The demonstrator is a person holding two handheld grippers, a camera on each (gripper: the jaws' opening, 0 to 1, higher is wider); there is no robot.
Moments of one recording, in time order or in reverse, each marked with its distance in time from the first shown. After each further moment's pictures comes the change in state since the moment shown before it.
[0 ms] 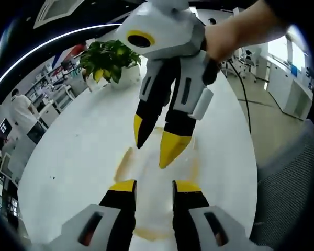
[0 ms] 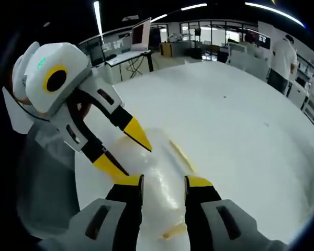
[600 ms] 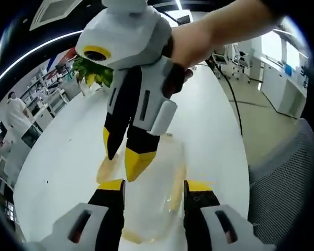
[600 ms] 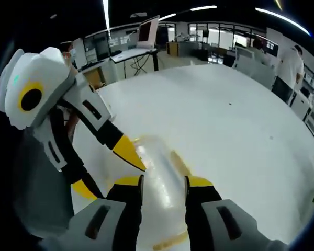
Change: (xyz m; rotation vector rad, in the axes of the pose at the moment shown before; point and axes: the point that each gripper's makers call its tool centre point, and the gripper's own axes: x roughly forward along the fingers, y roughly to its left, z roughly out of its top) left arm 0.002 -0.025 0.010 -0.017 -0.049 -0.063; right arm 0.014 -0.005 0.014 -0.110 0.040 0.019
